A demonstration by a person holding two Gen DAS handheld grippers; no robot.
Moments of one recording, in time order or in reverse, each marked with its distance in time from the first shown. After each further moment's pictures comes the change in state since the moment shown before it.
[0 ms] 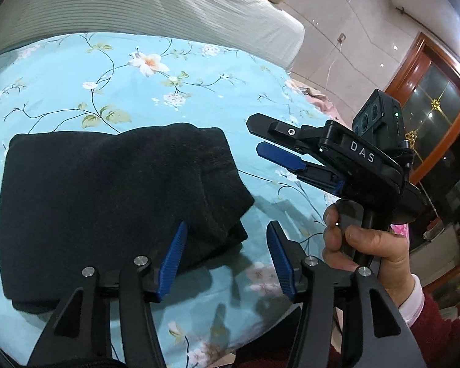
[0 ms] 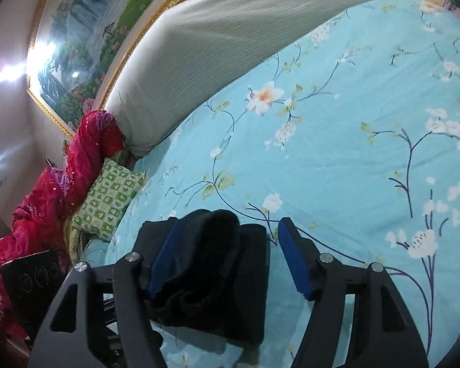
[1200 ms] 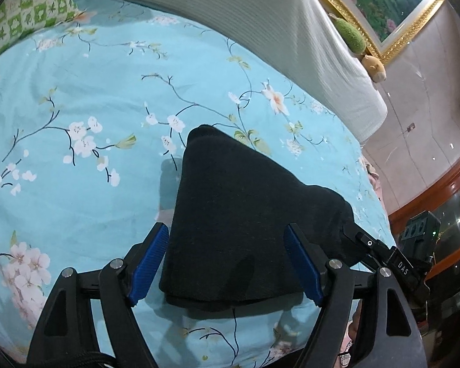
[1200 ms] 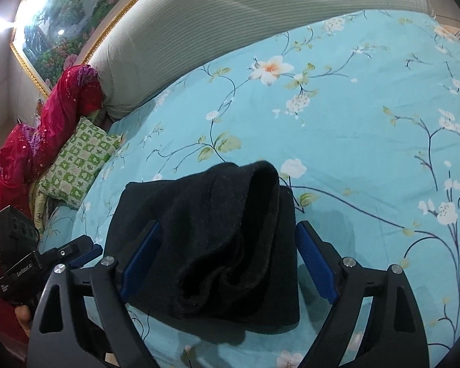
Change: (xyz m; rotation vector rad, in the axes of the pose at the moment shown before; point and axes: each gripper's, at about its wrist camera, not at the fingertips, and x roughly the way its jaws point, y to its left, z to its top) left arm -0.069 0.153 -0.009 -0.421 -0.131 0.164; right arm 0.038 0.049 -0.033 -0.107 0.115 -0.181
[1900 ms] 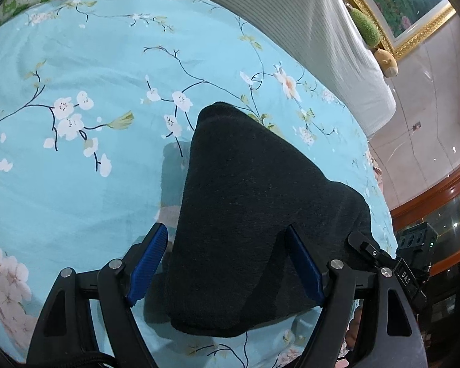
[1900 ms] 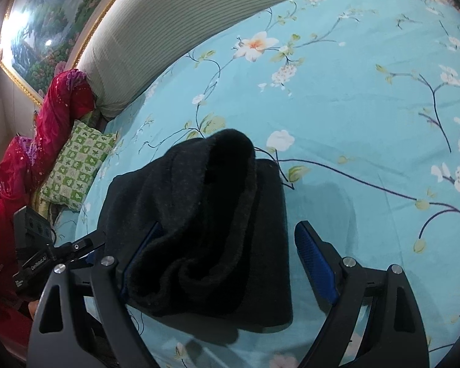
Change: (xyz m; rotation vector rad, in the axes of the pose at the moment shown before) left arm 0.042 0.014 0.006 -0.045 0.080 -0.005; right arm 0.016 -0.024 -0.013 0.101 0.055 0.036
